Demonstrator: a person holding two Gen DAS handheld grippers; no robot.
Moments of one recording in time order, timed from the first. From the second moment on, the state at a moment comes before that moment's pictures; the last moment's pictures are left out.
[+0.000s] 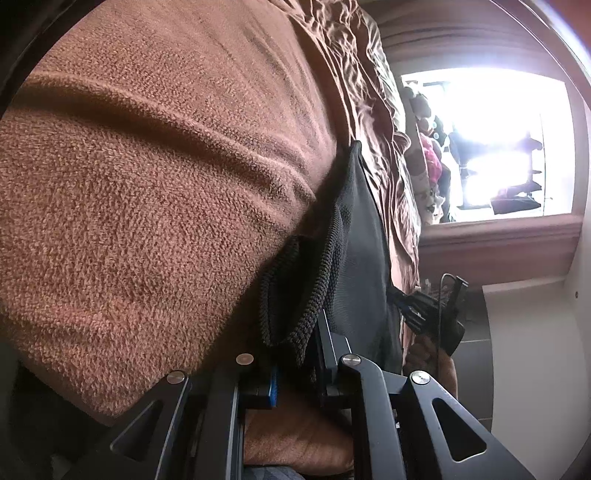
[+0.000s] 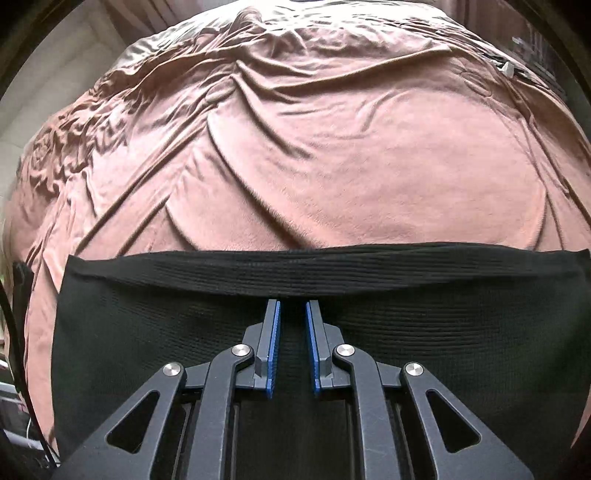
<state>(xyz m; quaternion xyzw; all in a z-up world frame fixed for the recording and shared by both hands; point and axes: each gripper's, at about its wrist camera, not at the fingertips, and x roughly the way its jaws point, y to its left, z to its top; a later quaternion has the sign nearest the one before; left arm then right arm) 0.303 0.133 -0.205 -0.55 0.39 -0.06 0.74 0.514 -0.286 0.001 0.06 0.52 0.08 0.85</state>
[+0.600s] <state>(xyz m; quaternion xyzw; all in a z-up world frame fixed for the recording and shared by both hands) 0.329 0.120 -0.146 -0.54 0.33 -0.15 0.76 0.353 -0.324 0.002 0.10 0.52 0.18 0.83</state>
